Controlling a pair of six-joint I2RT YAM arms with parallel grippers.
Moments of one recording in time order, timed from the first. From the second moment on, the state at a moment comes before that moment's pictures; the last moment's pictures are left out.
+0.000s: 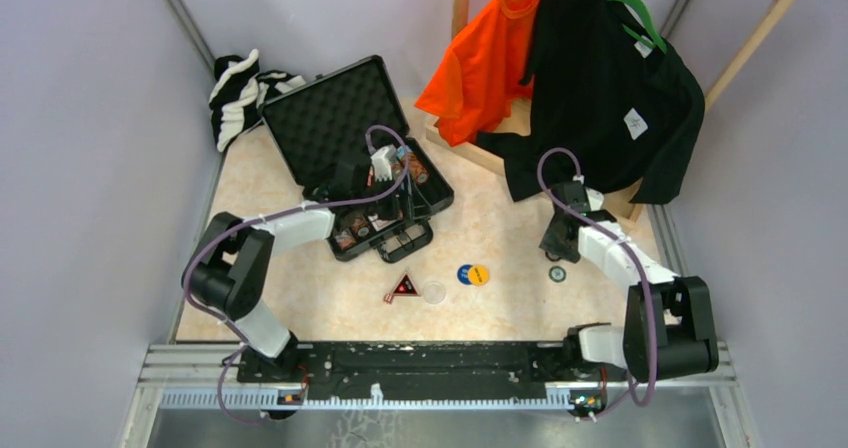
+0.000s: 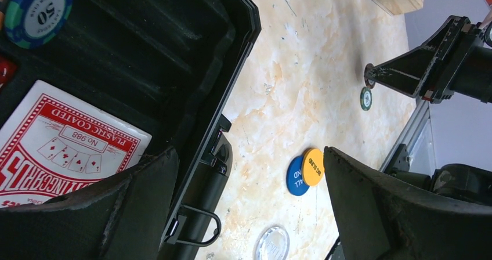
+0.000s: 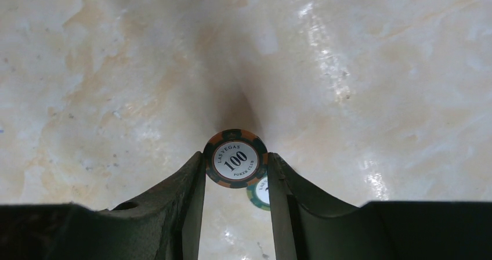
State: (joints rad) left arm -0.50 1.65 0.87 0.22 0.47 -0.55; right arm 0.14 1.26 0.66 -0.55 0.25 0.57
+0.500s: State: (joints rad) left arm -0.50 1.72 0.95 0.22 0.59 -0.60; right arm 0.42 1.33 0.83 -0.57 0.24 0.64
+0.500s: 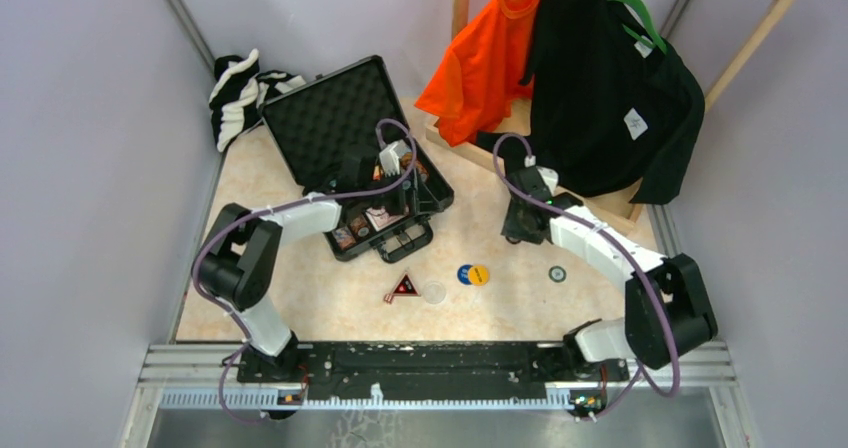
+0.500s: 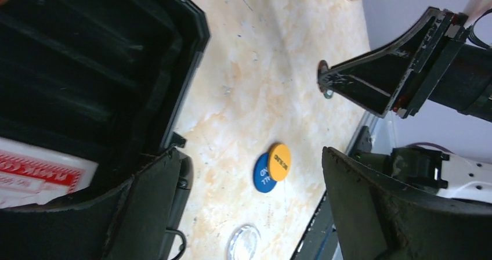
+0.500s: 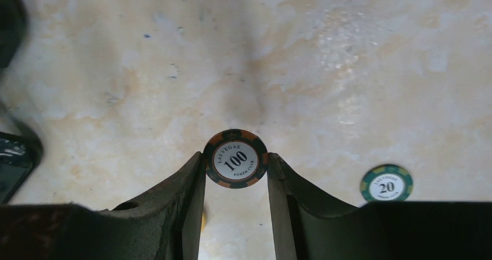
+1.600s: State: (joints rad) left arm -0.53 1.95 1.03 0.37 1.05 -0.86; right arm 0.81 1.53 1.14 -0.69 0.34 0.66
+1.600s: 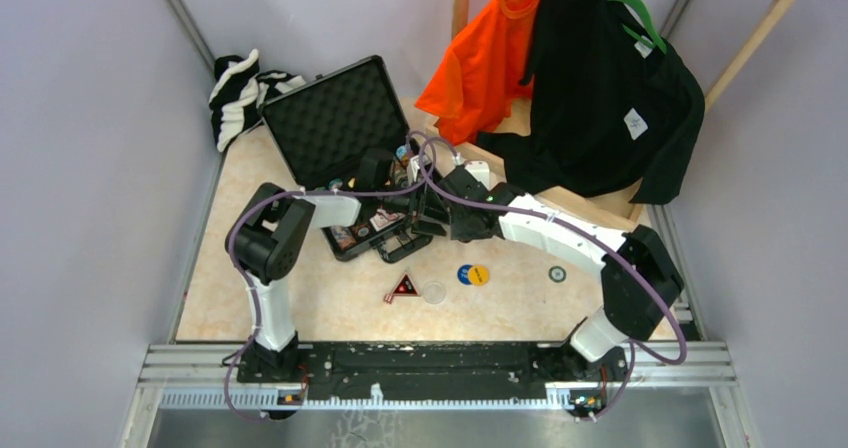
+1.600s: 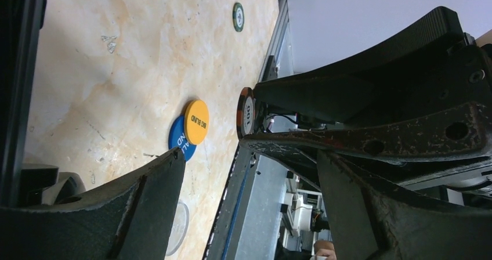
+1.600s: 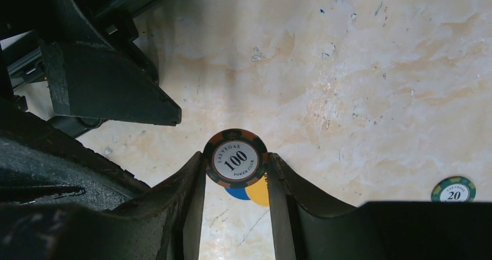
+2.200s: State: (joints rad) left arm -0.50 1.99 1.02 0.52 1.14 -0.99; right arm 0.82 1.53 1.15 -0.69 0.35 0.67
